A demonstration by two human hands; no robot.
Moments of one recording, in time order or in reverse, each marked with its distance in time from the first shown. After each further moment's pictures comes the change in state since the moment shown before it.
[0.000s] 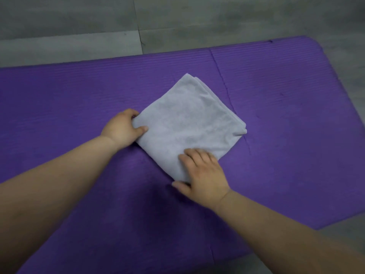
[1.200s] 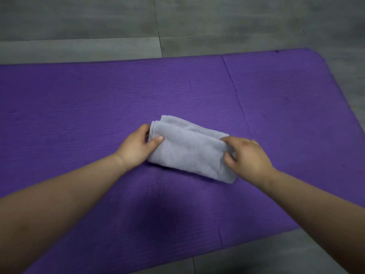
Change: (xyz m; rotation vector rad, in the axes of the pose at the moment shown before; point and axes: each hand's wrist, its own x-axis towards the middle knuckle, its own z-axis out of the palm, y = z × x) left_hand -0.076 -0.022 0.005 -0.421 -0.052 0.127; right_hand -0.010 0.014 -0.070 0.039 -0.093 0.174
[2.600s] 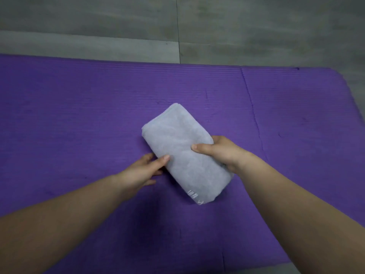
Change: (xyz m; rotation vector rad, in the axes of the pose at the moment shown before) left_hand -0.024 -0.011 0.005 -0.669 -0.140 -0.480; right_hand 0.078 -0.038 0.018 1.015 -0.510 0.372
